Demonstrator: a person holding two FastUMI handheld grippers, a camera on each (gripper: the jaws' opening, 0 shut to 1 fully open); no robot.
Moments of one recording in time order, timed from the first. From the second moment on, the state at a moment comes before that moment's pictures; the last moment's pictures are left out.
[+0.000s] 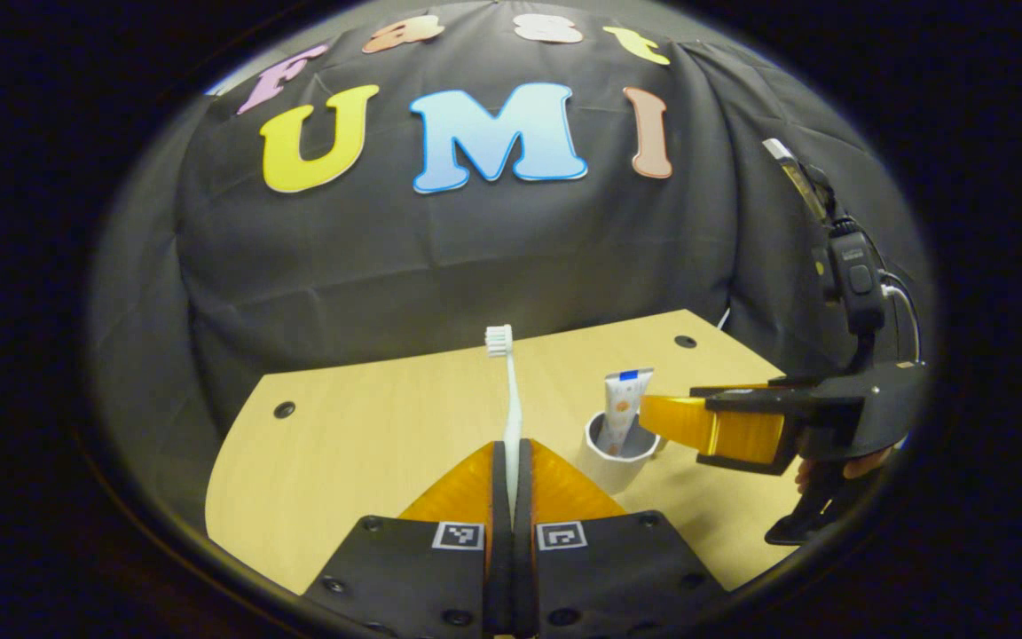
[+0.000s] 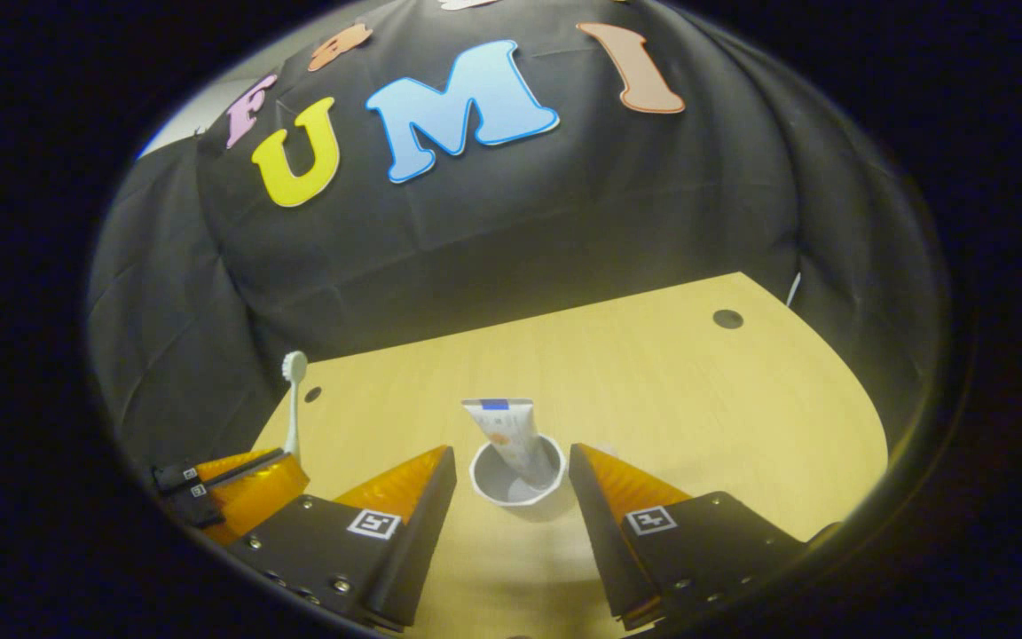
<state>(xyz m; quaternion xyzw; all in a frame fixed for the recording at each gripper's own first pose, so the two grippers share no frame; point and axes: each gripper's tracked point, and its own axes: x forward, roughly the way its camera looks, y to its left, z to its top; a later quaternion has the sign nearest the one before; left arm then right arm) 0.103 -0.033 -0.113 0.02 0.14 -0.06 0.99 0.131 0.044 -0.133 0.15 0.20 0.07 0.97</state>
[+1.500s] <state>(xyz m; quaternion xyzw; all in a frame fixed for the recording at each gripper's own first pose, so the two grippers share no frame) 0.193 -0.155 -0.104 0.02 -0.04 -0.18 0.98 0.058 -0.039 -0.241 0.17 0.31 -0.04 0.93</state>
